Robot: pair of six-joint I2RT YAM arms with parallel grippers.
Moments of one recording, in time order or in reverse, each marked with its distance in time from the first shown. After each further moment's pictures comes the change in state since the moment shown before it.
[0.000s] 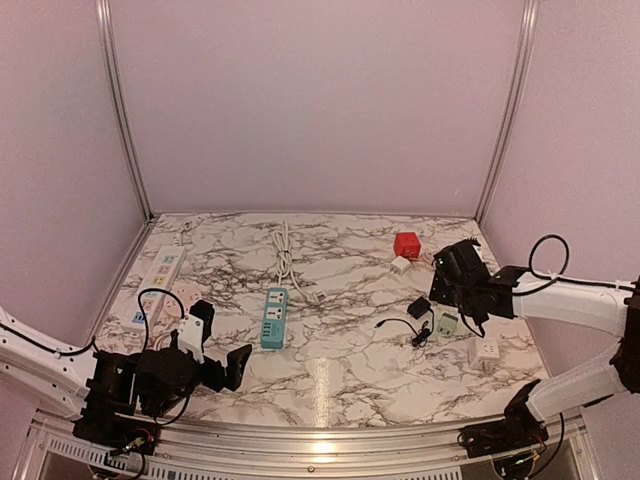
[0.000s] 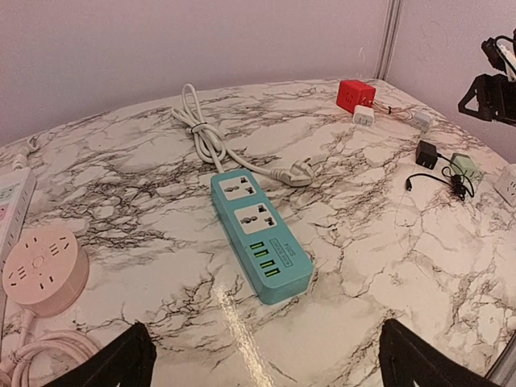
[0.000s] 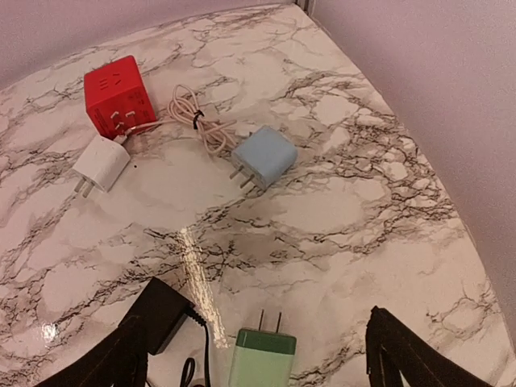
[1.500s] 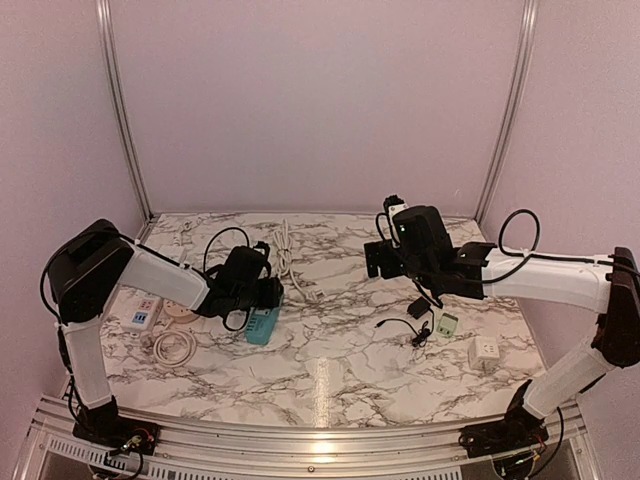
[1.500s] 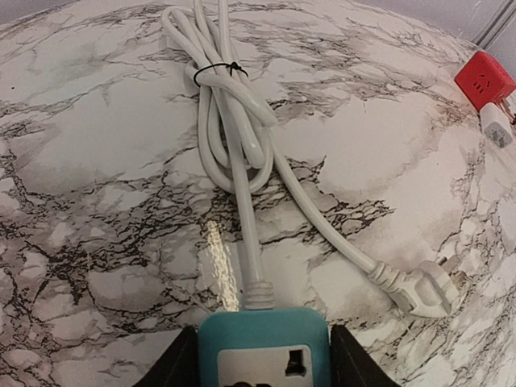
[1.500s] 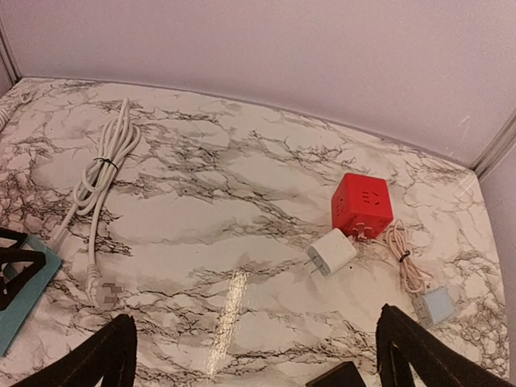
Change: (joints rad) left arm 0.671 0.916 0.711 -0.005 0.648 0.025; right arm 0.217 0.192 0.289 0.244 -0.151 -0.458
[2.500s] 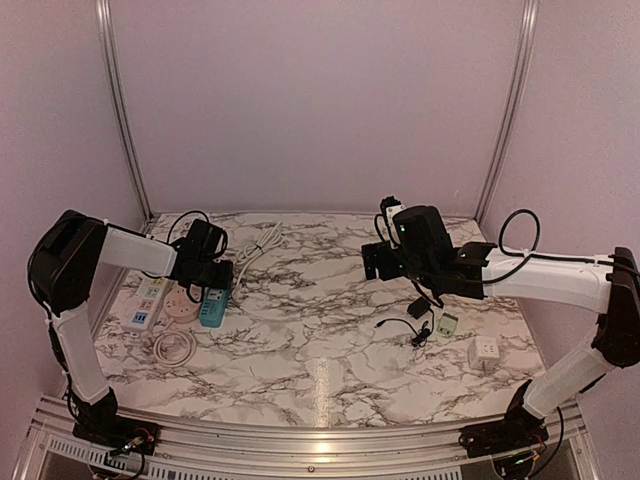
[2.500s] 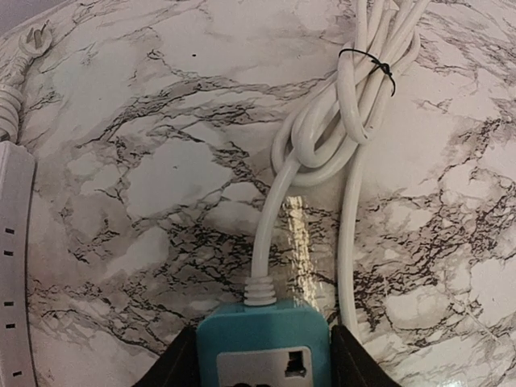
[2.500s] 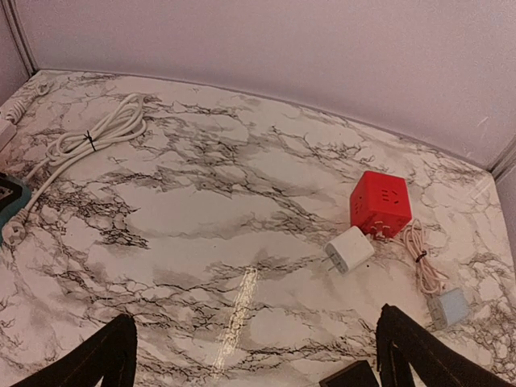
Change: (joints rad) left arm 0.298 -0.052 0.061 -0.291 0.023 0.219; right arm 0.000 -0.001 0.000 -0.002 -0.056 0.001
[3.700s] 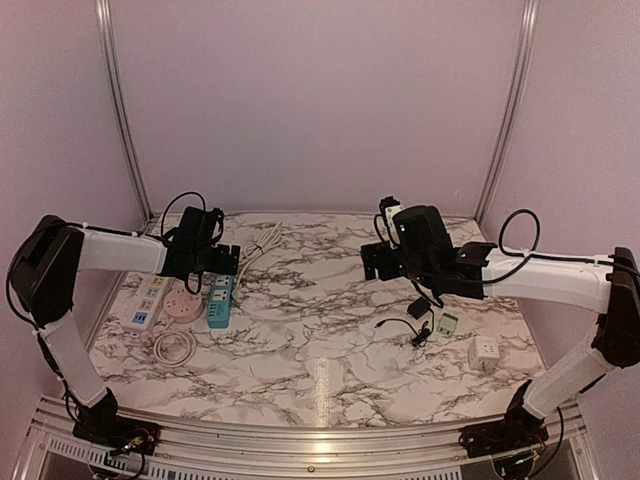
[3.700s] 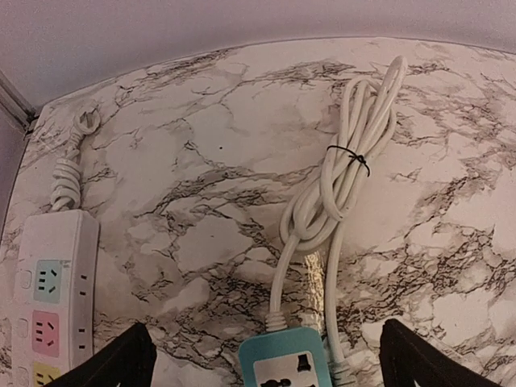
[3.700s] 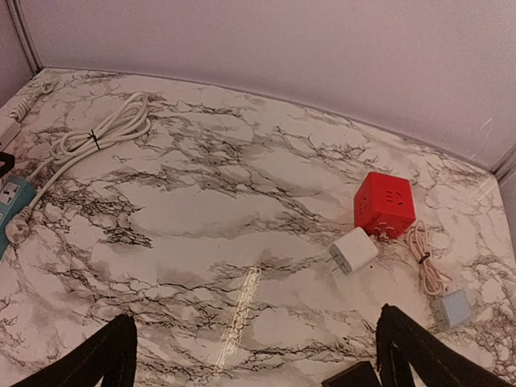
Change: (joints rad) left arm -0.027 -0.136 -0.017 0.063 -0.106 0.071; right arm 0.000 0.000 0.000 0.003 -0.016 -0.008
